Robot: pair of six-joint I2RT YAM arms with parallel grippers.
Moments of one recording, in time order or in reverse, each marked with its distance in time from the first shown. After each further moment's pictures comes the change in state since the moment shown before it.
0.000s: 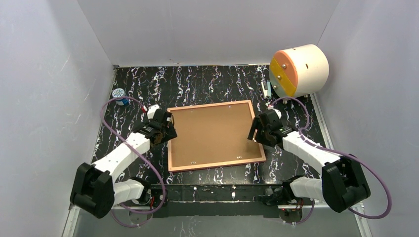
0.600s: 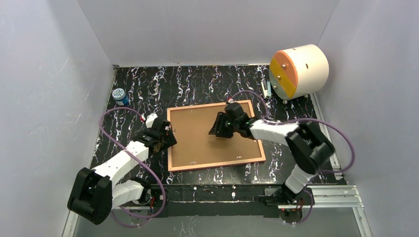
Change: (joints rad) left arm -0.007 -0.095 -0.134 0.085 0.038 -0.076; right arm 0.263 0.386 0.248 0.374 -0.280 0.174
